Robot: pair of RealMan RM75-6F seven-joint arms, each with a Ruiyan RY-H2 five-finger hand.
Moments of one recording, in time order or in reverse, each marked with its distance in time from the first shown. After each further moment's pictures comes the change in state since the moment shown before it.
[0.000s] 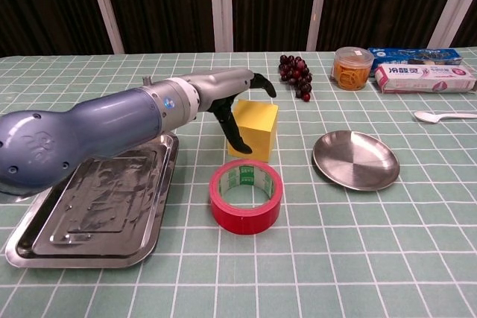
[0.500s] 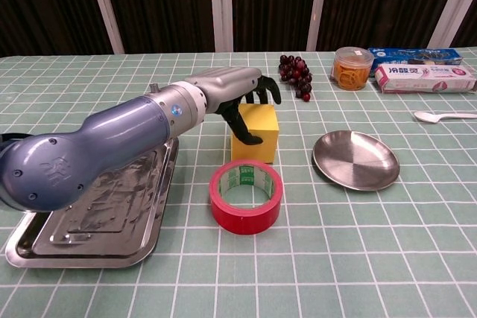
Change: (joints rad) left arm -0.001 -0.059 0.013 0.082 0.113 0.056 -0.068; right arm -0.004 0.007 0.004 -0.006 -0.001 -0.017 0.044
